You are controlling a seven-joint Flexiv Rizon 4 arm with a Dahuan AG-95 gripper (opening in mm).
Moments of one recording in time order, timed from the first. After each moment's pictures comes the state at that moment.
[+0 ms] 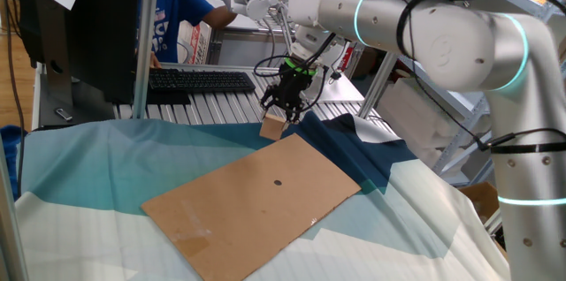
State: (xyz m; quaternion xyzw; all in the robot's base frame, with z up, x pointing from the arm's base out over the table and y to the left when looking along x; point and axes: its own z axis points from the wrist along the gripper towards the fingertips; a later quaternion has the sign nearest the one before) arm 0.767 -0.021 0.130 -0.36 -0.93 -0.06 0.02
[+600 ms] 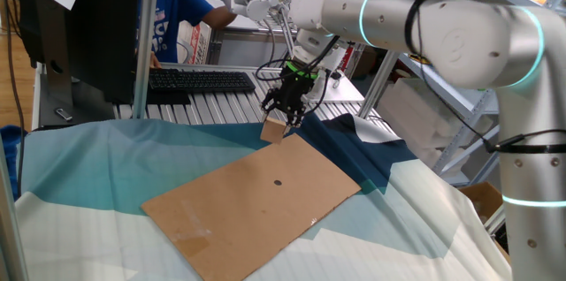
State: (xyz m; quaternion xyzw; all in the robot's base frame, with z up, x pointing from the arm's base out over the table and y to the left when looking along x) arm 0.764 -0.020 0.132 -0.36 -0.93 -0.06 0.03
